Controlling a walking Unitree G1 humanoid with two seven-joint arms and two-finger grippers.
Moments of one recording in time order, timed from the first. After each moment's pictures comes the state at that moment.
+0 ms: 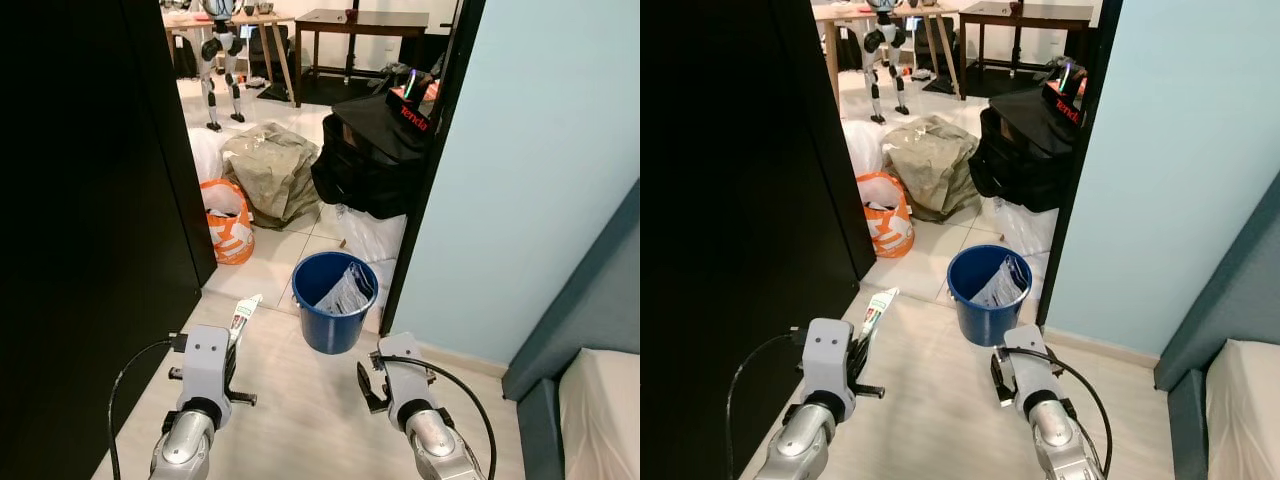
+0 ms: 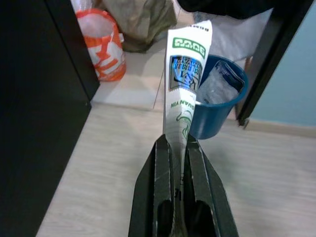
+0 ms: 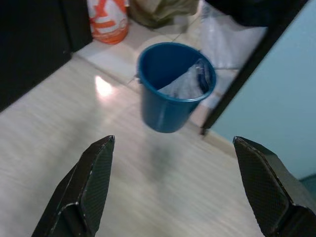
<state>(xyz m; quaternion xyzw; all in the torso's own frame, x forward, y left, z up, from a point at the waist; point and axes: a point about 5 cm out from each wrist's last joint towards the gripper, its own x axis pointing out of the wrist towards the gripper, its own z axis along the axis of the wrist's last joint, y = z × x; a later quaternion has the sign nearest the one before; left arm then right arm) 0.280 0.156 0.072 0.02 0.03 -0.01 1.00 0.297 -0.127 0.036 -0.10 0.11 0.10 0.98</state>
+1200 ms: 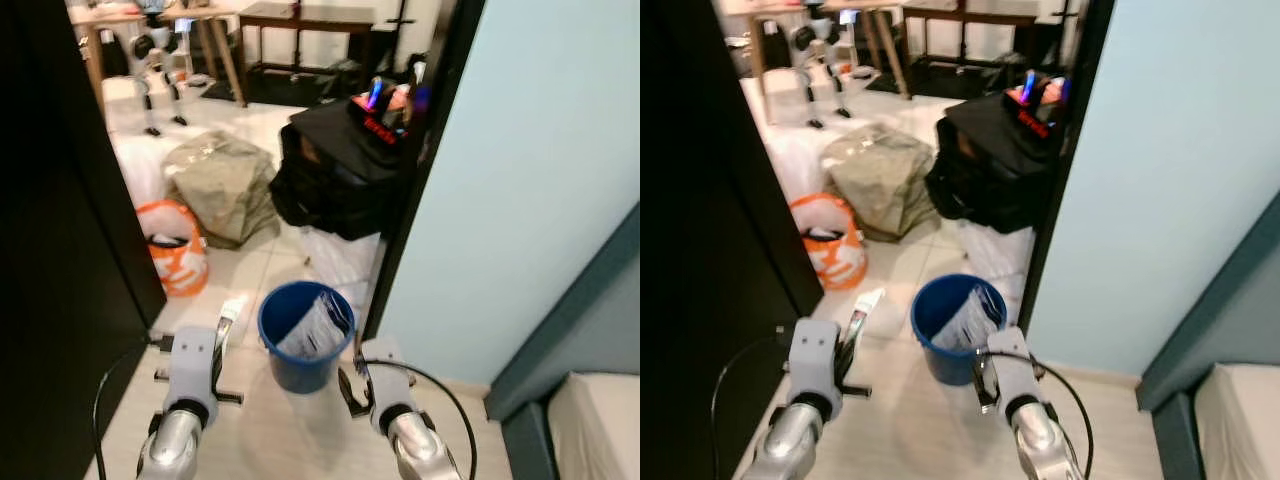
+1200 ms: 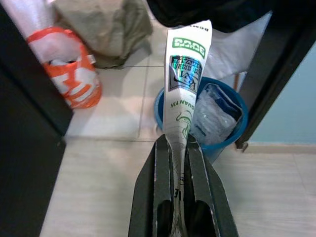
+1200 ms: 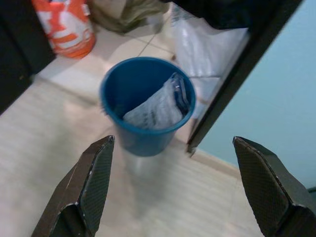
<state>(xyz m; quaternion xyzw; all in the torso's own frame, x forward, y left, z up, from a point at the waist) 0.281 0.158 0.072 0.02 0.03 -0.01 1.00 0.298 -0.123 0.036 -0.10 0.11 0.10 0.98</state>
